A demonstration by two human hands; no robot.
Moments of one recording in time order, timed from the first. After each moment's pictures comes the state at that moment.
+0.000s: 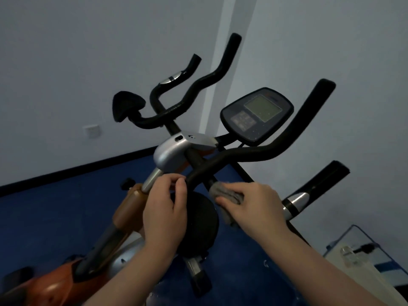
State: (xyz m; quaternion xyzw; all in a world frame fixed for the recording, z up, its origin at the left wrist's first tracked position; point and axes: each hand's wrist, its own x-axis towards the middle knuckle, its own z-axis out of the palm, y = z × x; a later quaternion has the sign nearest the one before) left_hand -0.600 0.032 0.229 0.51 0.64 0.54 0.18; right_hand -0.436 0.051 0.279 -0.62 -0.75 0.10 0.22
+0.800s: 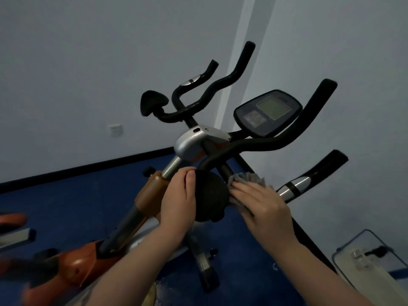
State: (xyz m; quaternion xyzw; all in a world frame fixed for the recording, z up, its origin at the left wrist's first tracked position) left_hand -0.608 0.012 0.211 0.50 0.63 0.54 0.26; right_hand -0.411 0.012 0.237 -0.41 -0.85 -0.12 0.30
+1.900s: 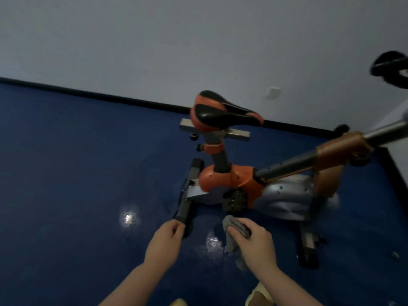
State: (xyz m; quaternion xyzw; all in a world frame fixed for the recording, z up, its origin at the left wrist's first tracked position) left_hand -0.848 -0.499 0.093 0.18 0.87 0.35 0.31; right_hand -0.687 -0.335 0.100 -0.44 -0.77 0.45 0.09
